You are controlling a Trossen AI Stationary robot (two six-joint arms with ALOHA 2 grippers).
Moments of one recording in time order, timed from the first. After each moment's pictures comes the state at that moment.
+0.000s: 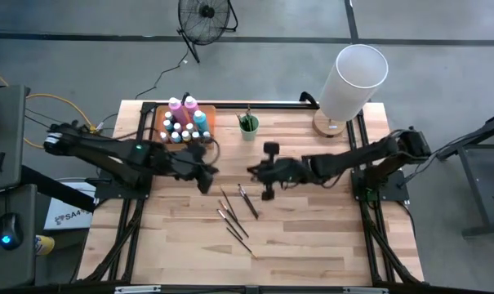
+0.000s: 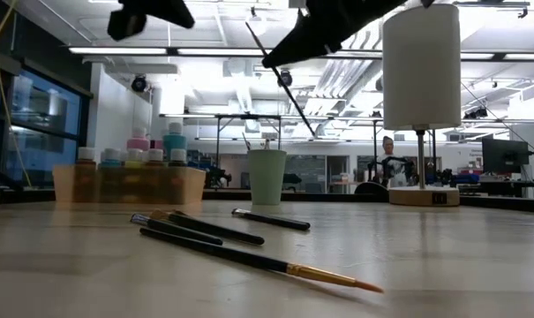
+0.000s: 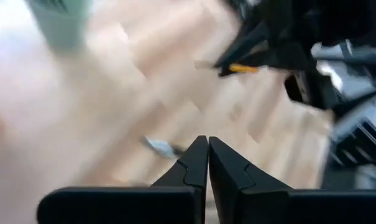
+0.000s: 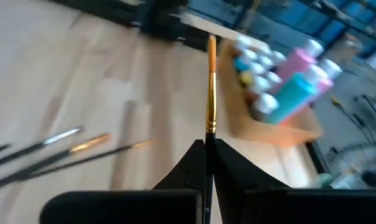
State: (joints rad) left arm -0.22 1.13 1.08 -0.61 -0.35 -0.90; right arm 0.14 1.56 1.04 0.05 0.36 -0.21
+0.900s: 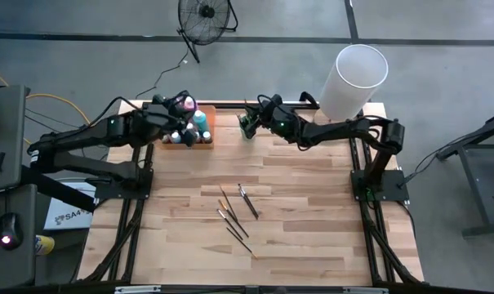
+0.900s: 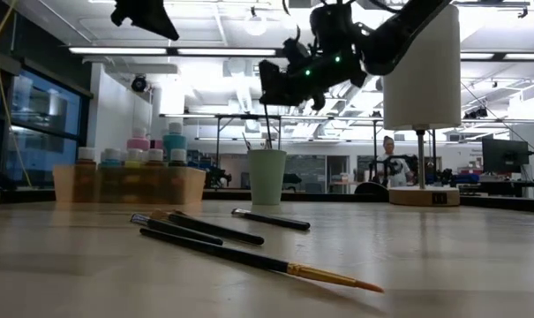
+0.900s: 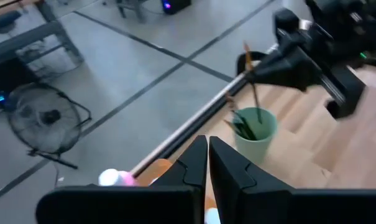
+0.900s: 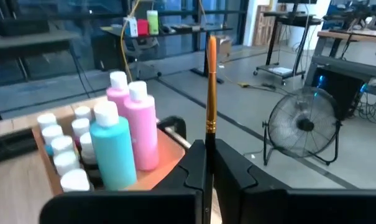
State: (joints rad) left arm 0.19 0.91 1.08 -0.62 -0.62 -0.13; right arm -0.33 1.78 1.04 0.63 0.33 0.06
